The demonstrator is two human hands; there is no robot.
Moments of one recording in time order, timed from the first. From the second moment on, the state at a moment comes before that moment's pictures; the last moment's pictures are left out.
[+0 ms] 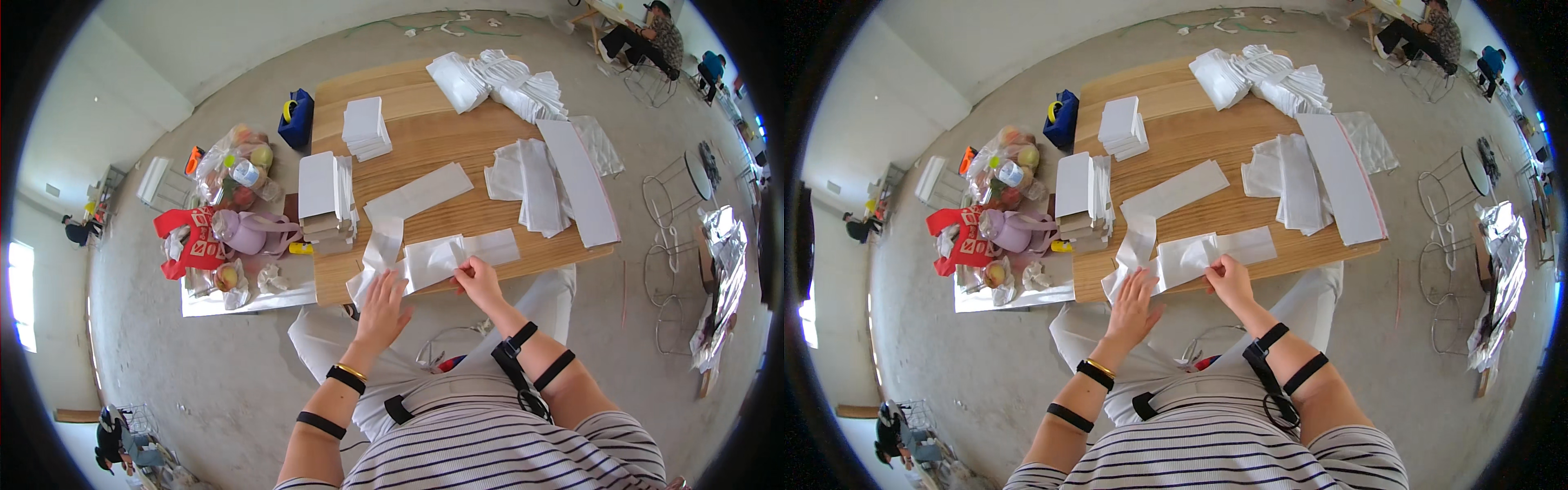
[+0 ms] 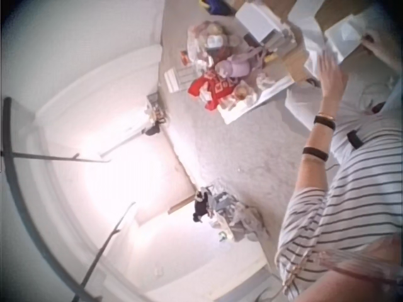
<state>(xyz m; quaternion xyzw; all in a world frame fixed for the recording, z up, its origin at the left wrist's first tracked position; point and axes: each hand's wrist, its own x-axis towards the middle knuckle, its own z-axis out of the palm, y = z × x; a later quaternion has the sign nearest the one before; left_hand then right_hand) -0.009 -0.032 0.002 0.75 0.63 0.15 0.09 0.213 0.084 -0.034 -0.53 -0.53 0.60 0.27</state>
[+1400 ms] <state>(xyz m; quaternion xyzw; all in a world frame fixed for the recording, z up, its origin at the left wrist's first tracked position) 0.080 0.059 -0.015 0.78 0.60 0.15 0.12 0.285 0.142 -0.044 -0.69 -0.68 0.14 0.22</state>
